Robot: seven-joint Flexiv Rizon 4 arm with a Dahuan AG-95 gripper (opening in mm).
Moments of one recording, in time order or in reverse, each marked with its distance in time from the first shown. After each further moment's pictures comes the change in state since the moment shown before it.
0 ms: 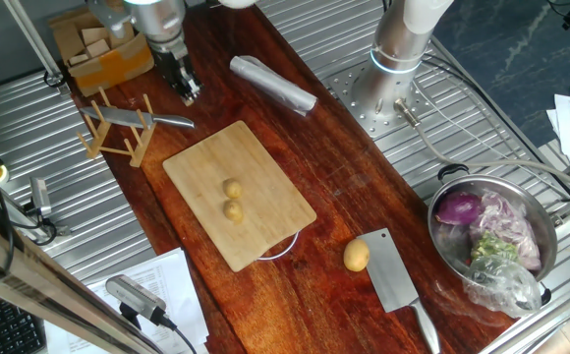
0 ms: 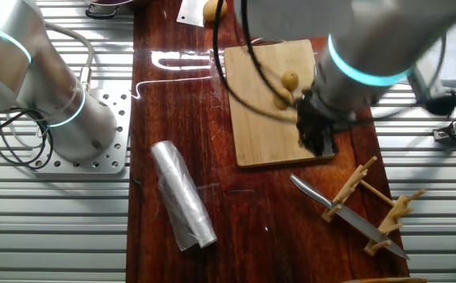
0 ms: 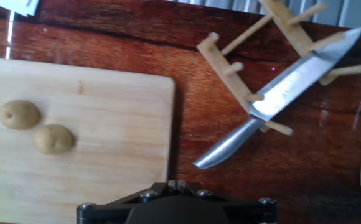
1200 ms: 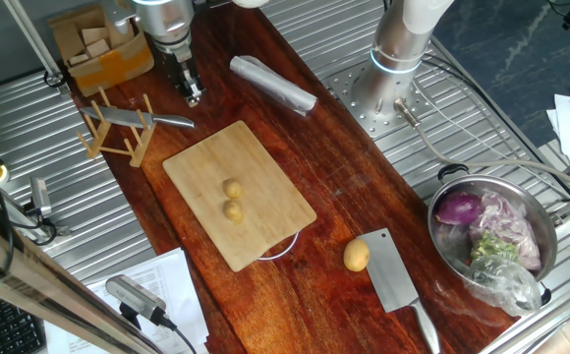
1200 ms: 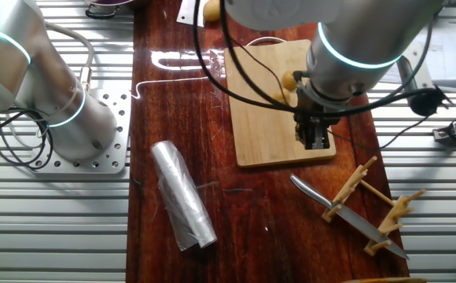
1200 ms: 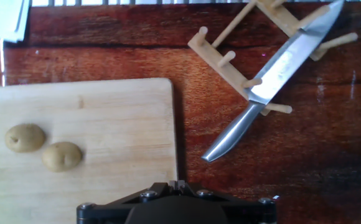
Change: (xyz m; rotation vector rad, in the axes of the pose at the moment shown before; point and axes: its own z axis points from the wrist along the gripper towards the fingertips) arm 0.006 -0.001 -0.003 -0.009 -0.009 0.142
